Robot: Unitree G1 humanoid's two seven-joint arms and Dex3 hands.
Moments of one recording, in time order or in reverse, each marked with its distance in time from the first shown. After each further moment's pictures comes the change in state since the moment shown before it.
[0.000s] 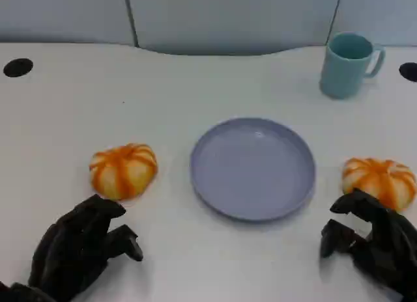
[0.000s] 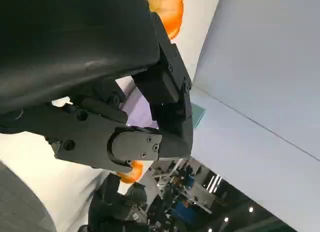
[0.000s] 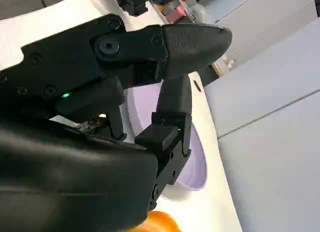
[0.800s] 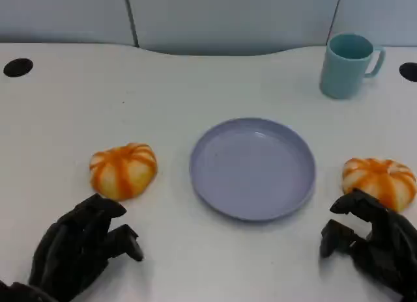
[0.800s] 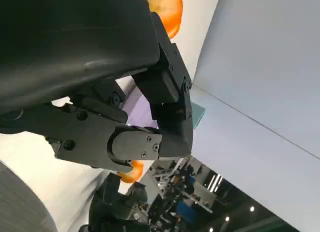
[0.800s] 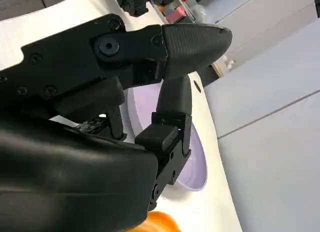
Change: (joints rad) left arm 0.000 0.001 -0.005 -0.005 0.003 0.000 0.001; right arm 0.000 0.000 0.000 0.000 0.000 0.001 0.000
